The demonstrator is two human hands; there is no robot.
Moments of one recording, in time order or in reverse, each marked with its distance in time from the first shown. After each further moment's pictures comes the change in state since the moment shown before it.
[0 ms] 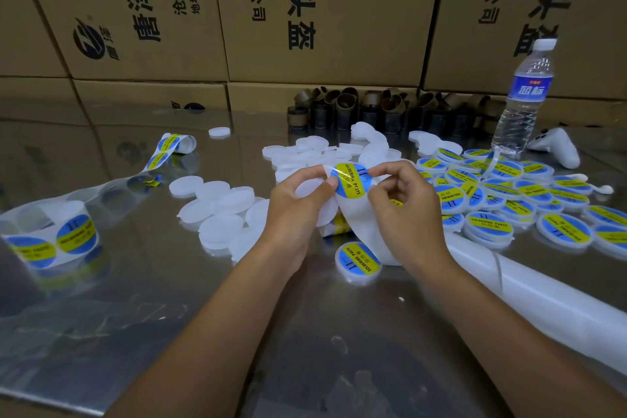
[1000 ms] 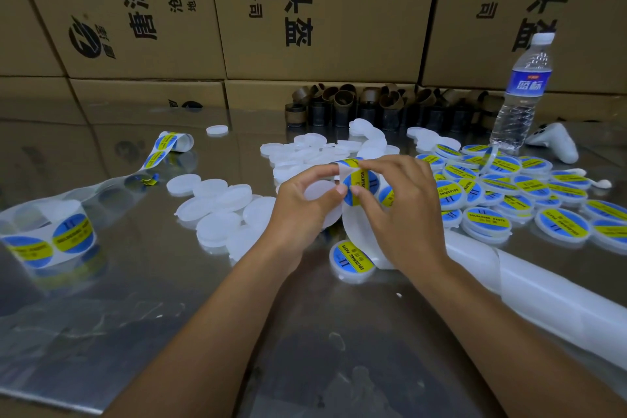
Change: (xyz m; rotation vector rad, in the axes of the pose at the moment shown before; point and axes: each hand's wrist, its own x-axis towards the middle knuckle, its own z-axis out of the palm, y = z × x) left_hand -0.007 0.004 0.001 0.203 -0.153 0.111; right_hand -0.002 0.004 -0.005 -0.510 0.023 -0.374
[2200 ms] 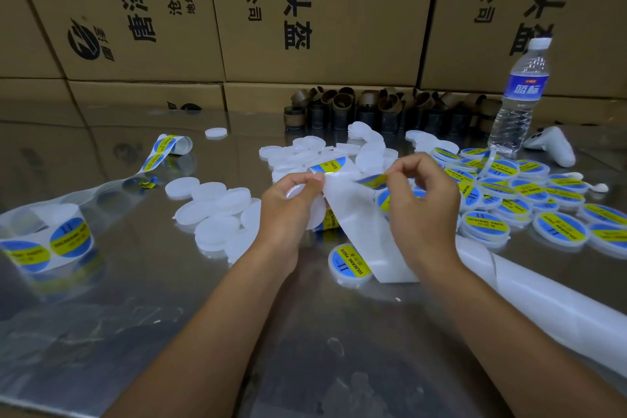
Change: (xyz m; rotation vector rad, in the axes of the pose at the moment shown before) left_hand 0.014 -0.013 -0.004 -0.161 0.255 -0.125; right_hand 0.010 -0.014 -0.011 0.476 0.189 0.374
